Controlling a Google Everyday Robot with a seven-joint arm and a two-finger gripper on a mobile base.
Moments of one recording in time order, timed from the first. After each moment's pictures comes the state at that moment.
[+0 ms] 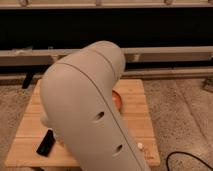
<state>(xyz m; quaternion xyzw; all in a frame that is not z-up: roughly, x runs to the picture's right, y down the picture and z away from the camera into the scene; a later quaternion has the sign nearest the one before) -0.211 0.287 0.765 -0.34 0.23 0.50 0.76</state>
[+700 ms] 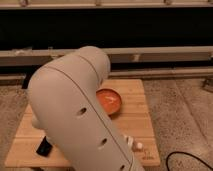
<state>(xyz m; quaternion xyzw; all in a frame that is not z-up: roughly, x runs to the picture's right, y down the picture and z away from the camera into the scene) -0.241 0.301 0.768 -0.35 0.23 0.45 0.79</state>
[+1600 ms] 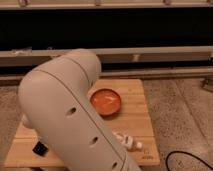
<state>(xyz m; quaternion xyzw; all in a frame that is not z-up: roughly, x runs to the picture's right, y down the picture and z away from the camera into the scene) -0.282 0.294 0.772 -0.36 0.20 0.42 0.80</state>
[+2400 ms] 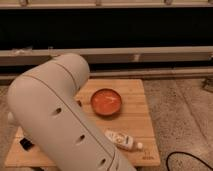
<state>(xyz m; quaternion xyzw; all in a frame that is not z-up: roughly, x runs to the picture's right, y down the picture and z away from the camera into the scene) -0.380 0.275 0.781 -0.38 0.11 0.37 0.84</state>
